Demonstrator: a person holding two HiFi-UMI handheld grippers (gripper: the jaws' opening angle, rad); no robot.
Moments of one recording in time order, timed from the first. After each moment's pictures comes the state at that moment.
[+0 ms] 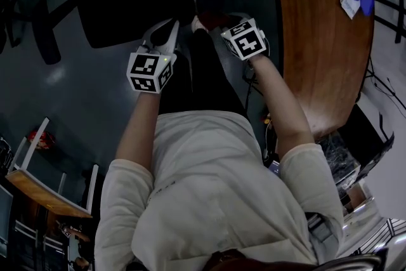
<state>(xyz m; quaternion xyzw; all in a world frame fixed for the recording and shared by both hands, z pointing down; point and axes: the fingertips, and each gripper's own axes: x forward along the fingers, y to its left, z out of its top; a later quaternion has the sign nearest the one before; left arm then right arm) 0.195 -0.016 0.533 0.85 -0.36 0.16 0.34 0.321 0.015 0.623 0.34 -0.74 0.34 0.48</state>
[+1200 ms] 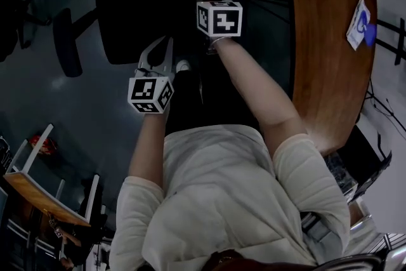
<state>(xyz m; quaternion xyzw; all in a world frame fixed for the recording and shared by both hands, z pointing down) 0.113 -0.070 0.508 0.82 -0.46 0.11 0.33 0.205 -0.179 0.579 0.51 -0.71 0.40 0.27</state>
